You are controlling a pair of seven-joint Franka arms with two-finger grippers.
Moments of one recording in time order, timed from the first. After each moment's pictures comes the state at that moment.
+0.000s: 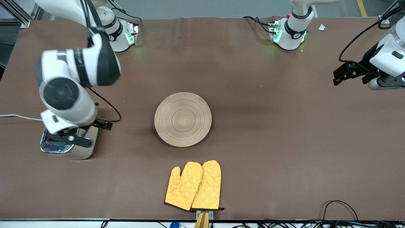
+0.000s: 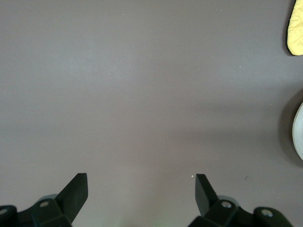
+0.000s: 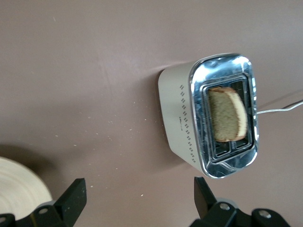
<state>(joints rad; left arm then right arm) 0.00 -0.01 -0.12 -1.57 0.01 1.55 -0.16 0.46 0.43 -0.24 -1.24 -0.18 1.52 0.50</state>
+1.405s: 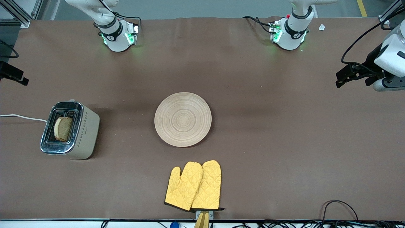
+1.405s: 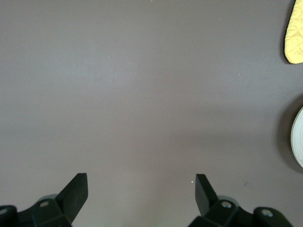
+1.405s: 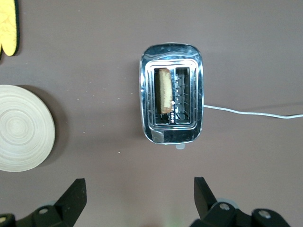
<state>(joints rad) 0.00 0.00 -0.12 -1.54 0.01 1.56 -0.16 -0.04 0.07 -0.05 -1.38 0.01 1.41 -0.04</state>
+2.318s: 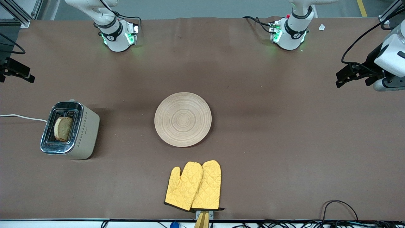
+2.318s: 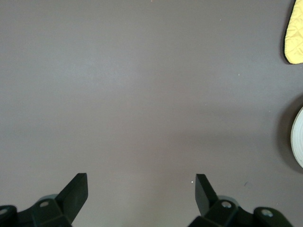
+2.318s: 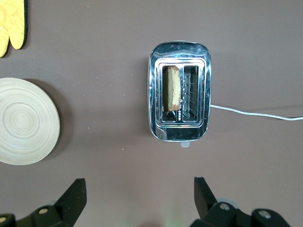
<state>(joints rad) 0.00 0.00 -0.12 -1.54 0.01 1.56 -0.16 -0.02 0.06 -0.06 -1.38 0.01 1.40 -0.04</state>
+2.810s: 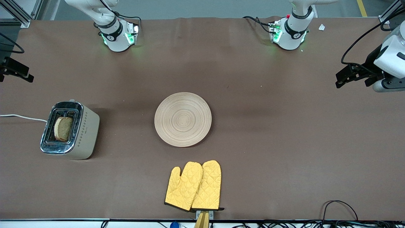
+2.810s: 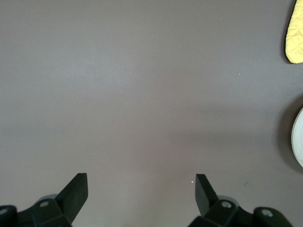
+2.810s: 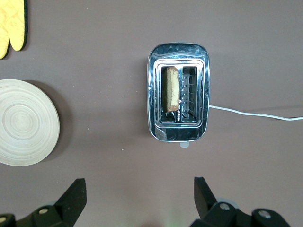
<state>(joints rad) 0.00 0.01 -0.12 -1.54 0.01 1.56 -0.16 -0.02 0.05 -0.06 -1.38 0.01 1.40 -0.04</state>
